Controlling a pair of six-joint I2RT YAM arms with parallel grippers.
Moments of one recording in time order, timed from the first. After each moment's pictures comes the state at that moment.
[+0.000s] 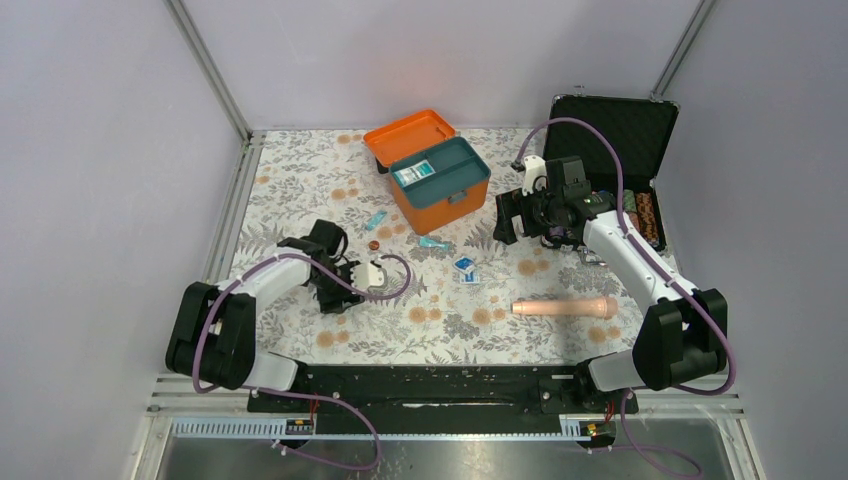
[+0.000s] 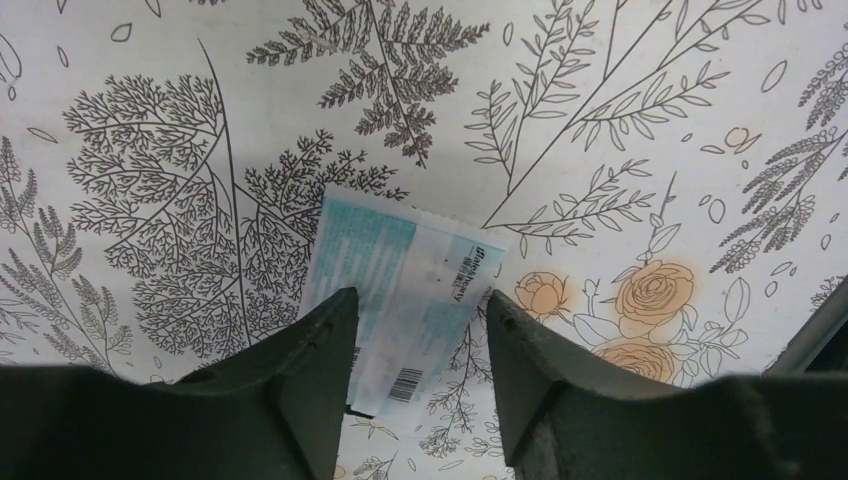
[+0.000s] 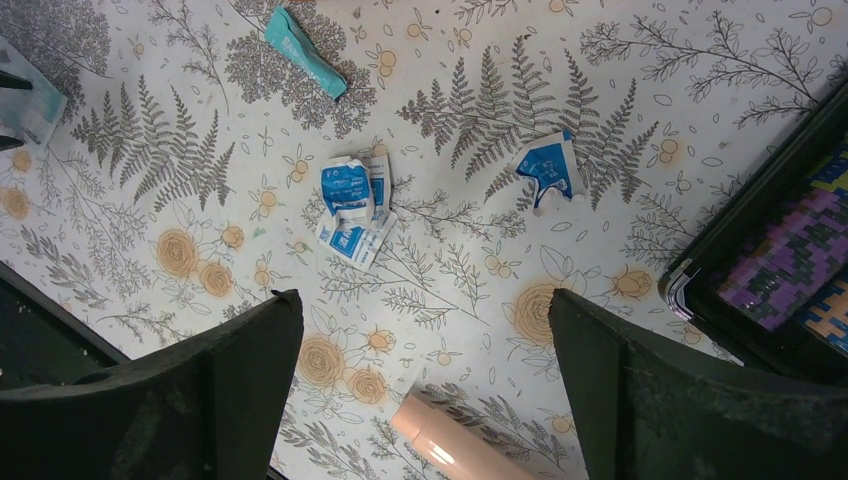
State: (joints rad) left arm -0.27 1.40 0.72 -0.71 0.30 1.10; right arm 0.27 1.41 1.12 -0.58 -0.36 -0.04
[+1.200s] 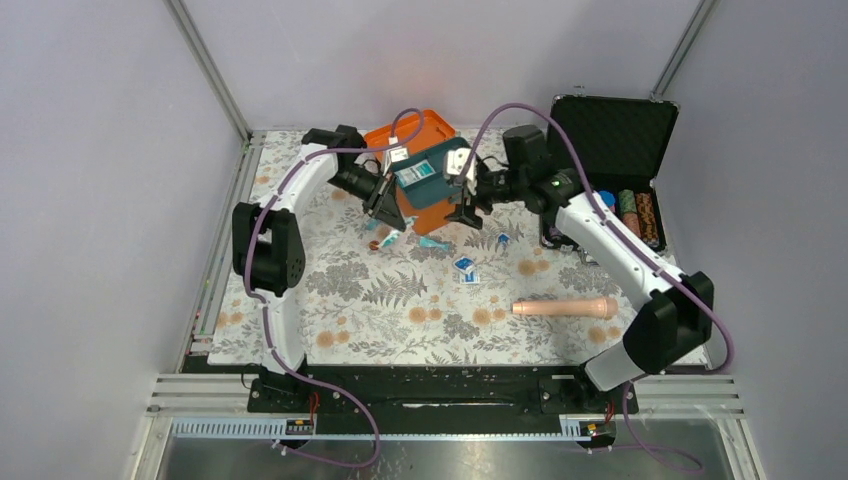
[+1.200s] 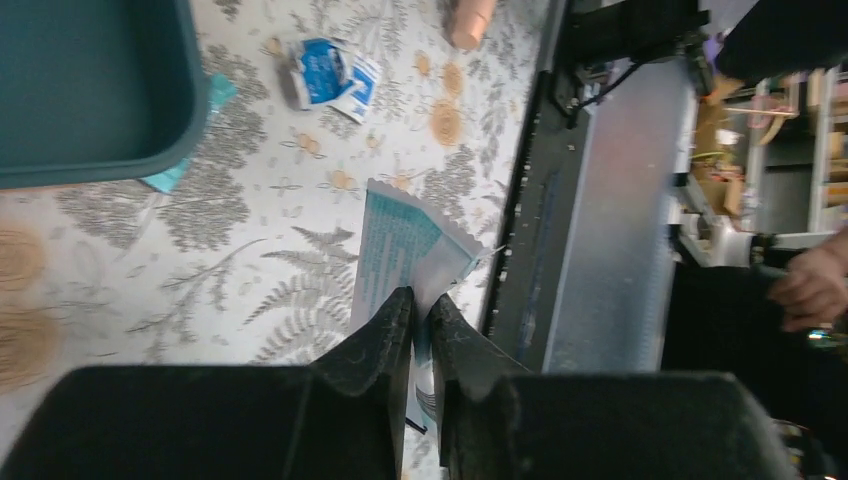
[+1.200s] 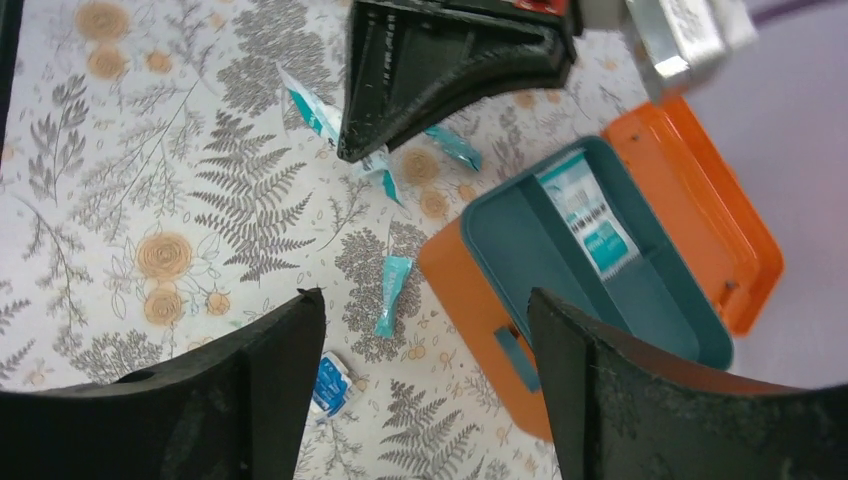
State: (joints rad) left arm -0.24 2.02 1.82 -1.29 1.08 0.60; right arm 0.49 1.50 1.40 -0.48 -0.73 -0.76
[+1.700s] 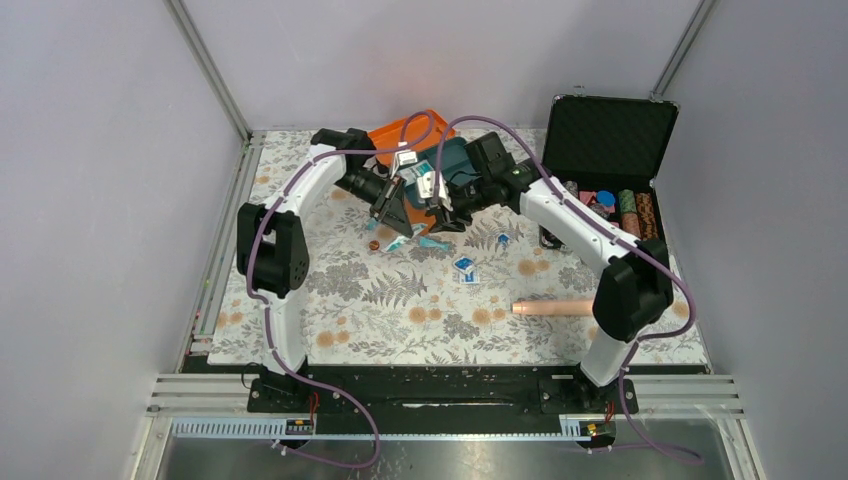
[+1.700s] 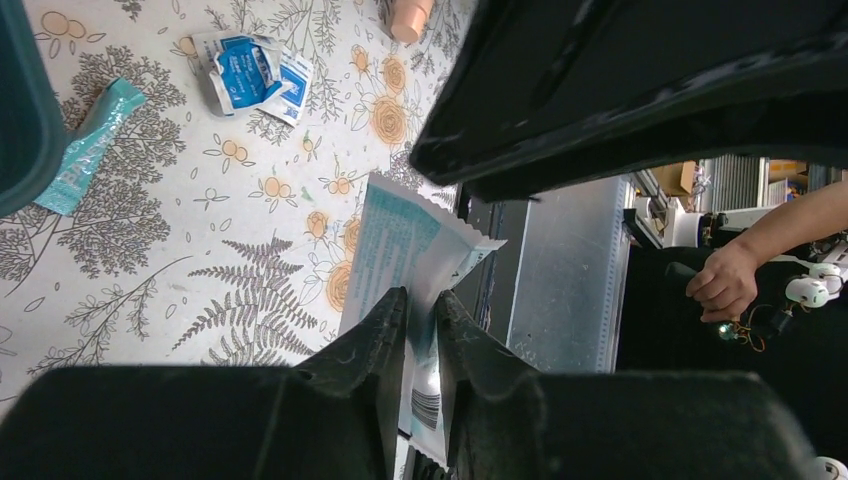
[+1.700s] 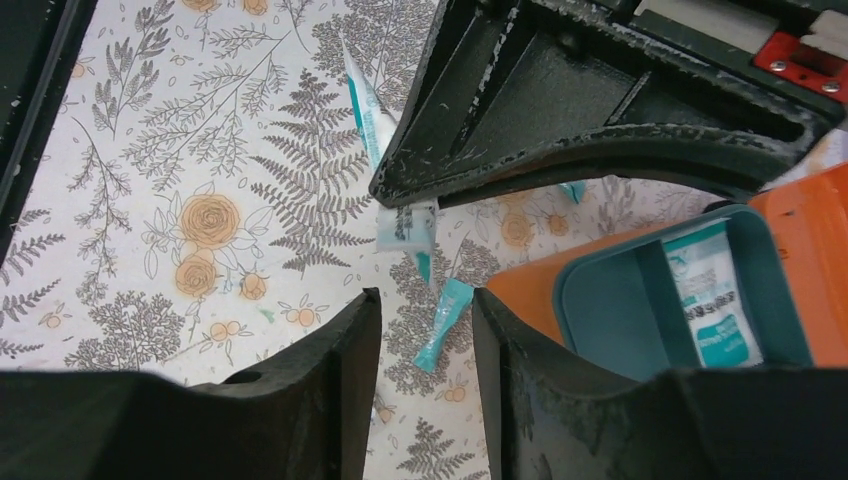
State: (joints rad) left arm -0.29 2.04 1.83 -1.38 1.14 0.60; right arm 0.58 1.73 1.55 -0.72 -0.82 -1.06
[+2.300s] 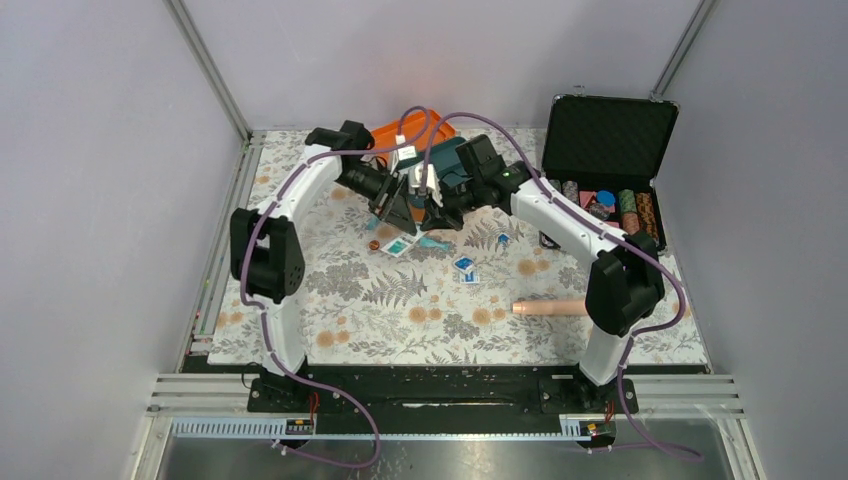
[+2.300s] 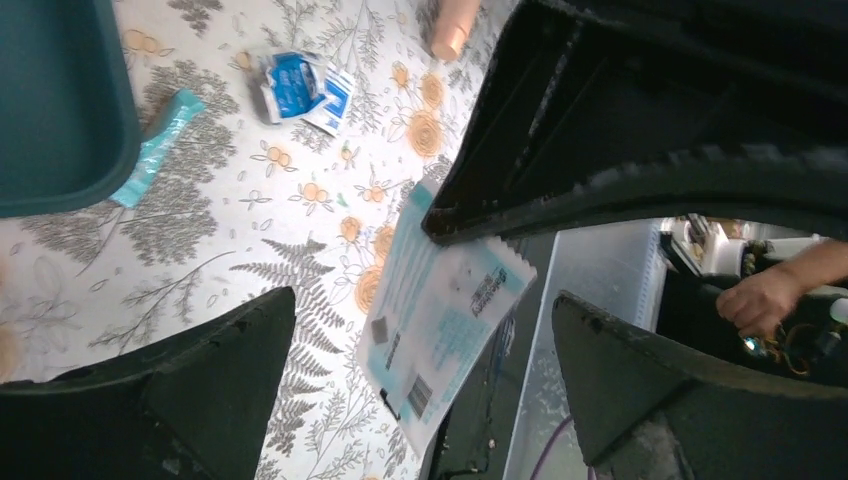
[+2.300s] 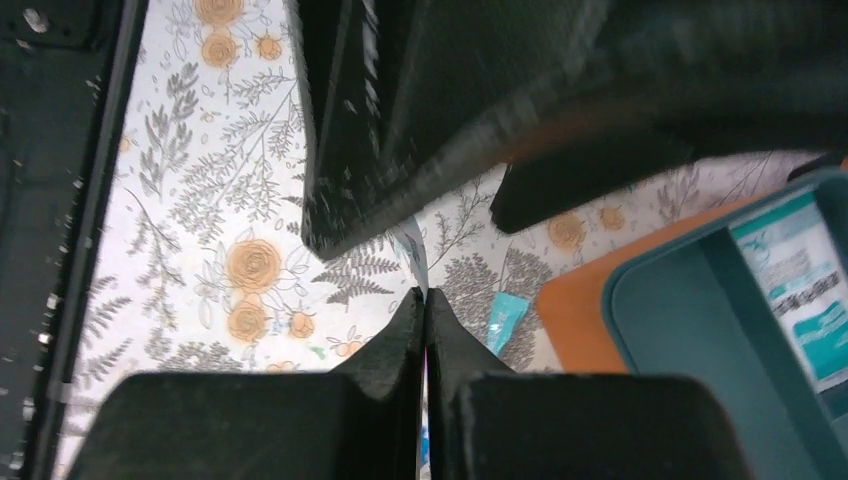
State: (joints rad) left arm -0.30 2.01 1.84 -1.32 1.08 0.53; right arm 0.61 1.79 1.56 -0.64 -0.80 -0.85
